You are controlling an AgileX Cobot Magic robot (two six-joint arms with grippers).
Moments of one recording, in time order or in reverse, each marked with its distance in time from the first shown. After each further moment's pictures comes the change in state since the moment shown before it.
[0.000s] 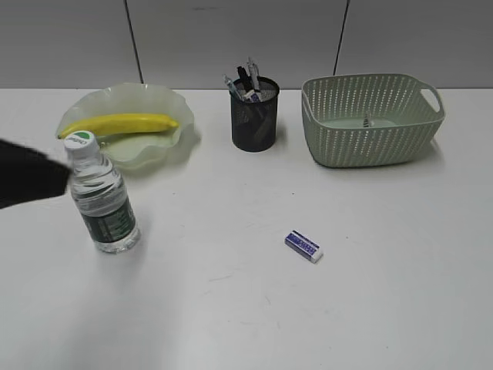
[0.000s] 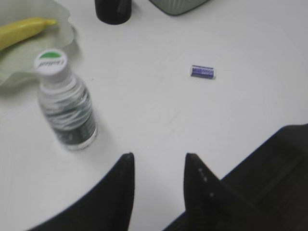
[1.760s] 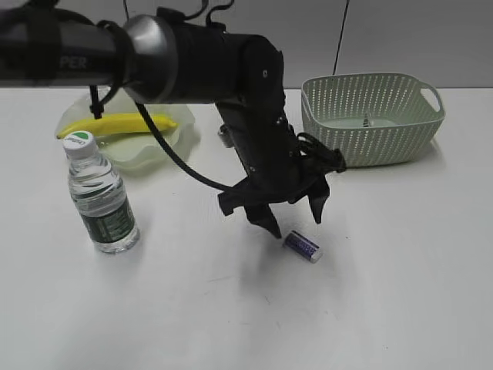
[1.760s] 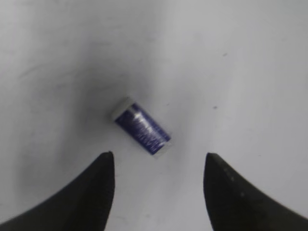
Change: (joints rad) left arm -0.219 1.460 -1.015 -0.064 0.124 -0.903; right arm 0.000 0.000 0.000 0.000 0.000 -0.002
